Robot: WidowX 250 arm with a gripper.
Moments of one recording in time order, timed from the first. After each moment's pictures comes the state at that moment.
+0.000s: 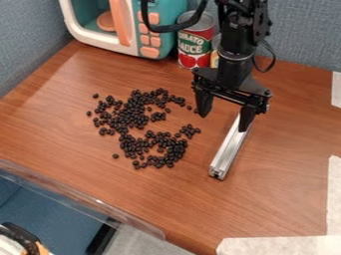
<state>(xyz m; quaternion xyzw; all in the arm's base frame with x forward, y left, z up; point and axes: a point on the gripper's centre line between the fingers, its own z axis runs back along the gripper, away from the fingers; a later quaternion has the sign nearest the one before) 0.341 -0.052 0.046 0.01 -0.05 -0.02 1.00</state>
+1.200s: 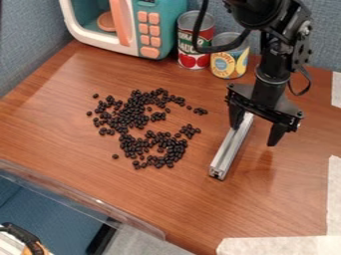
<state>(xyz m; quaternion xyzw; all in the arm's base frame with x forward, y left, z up) 0.364 -0.096 0.014 0.03 -0.07 -0.05 1.00</state>
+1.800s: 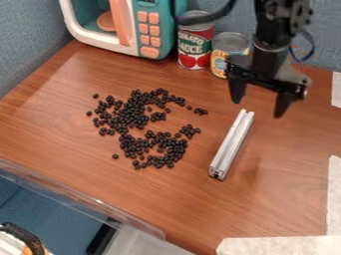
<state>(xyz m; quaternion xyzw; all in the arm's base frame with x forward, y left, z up) 0.367 -0.087 0.067 0.00 -0.14 -0.02 0.99</state>
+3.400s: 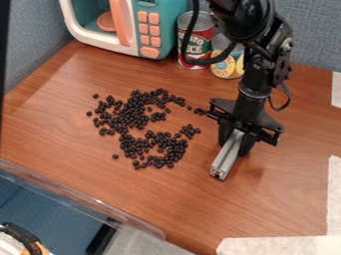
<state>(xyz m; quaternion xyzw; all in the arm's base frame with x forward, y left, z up) 0.341 -0.076 -0.008 0.04 -0.01 -0.02 1.00</state>
